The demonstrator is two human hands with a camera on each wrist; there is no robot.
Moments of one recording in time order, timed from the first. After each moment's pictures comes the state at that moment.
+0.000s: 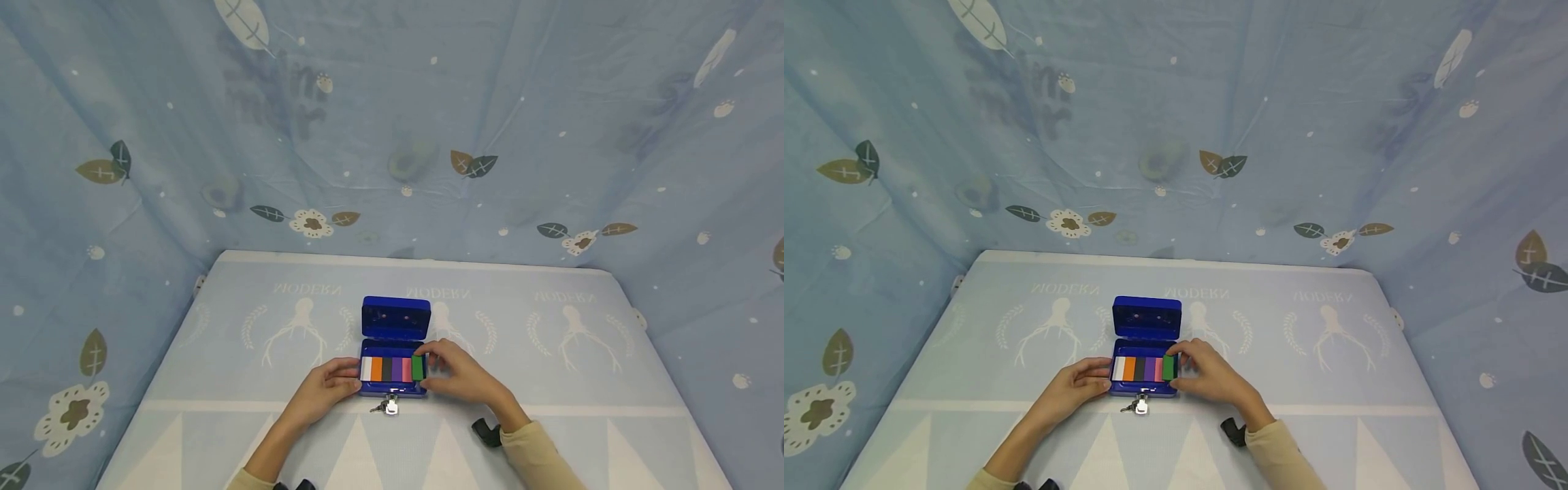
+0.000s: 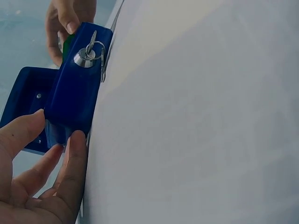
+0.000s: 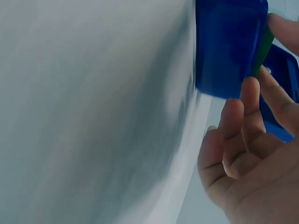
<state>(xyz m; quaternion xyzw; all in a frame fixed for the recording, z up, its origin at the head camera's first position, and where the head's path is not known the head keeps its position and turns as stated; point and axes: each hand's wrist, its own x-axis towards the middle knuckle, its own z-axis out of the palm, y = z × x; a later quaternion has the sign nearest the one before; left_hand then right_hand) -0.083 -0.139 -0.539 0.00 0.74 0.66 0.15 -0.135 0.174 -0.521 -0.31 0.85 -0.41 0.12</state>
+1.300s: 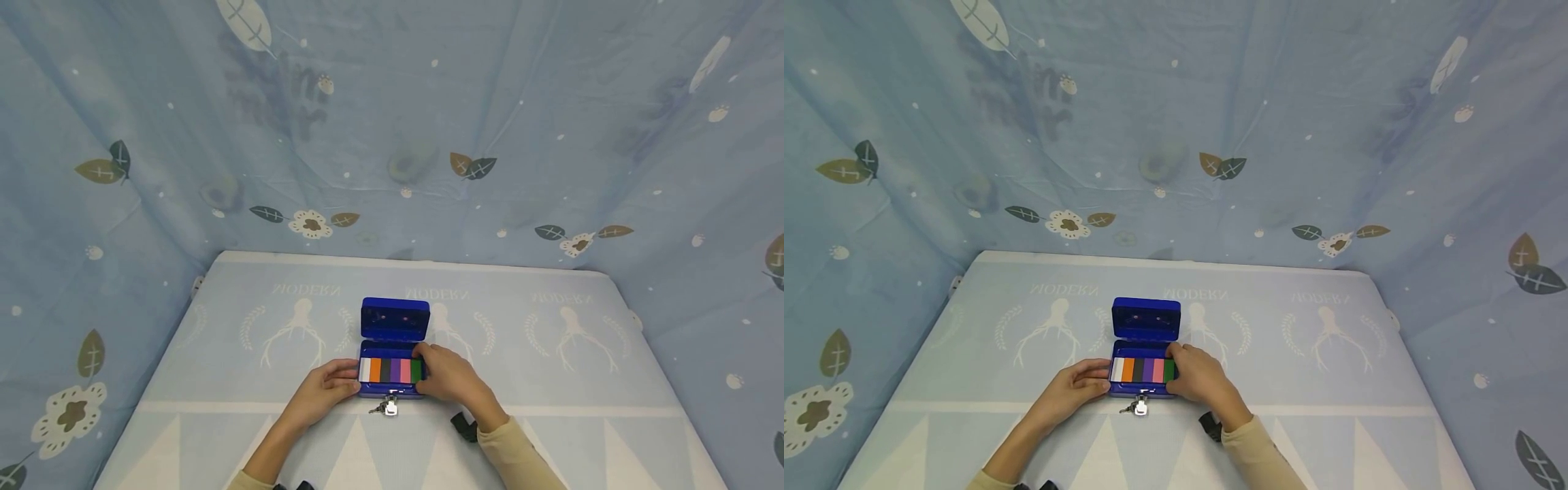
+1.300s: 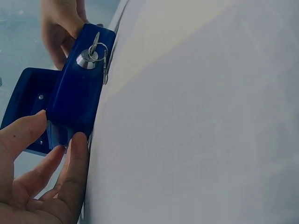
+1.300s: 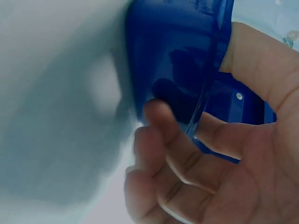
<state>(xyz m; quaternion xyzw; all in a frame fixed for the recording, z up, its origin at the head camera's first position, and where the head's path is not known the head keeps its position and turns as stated) -0.083 -0.140 -0.539 0.00 0.72 0.67 0.16 -0.129 0.134 -0.500 -0.20 0.94 -0.22 0.14</state>
